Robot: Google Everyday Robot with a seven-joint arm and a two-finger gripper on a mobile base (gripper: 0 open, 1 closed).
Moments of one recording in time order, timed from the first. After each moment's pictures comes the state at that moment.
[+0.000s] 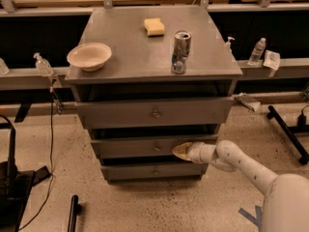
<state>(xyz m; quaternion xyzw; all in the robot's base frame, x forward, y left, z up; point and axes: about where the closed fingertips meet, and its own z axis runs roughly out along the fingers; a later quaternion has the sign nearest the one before) 0.712 -0.130 0.370 -0.49 0.71 0.19 0.47</state>
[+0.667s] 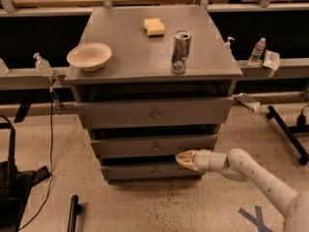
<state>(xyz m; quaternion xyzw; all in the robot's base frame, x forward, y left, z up) 0.650 -0.138 0.388 -0.50 0.67 0.25 0.49</state>
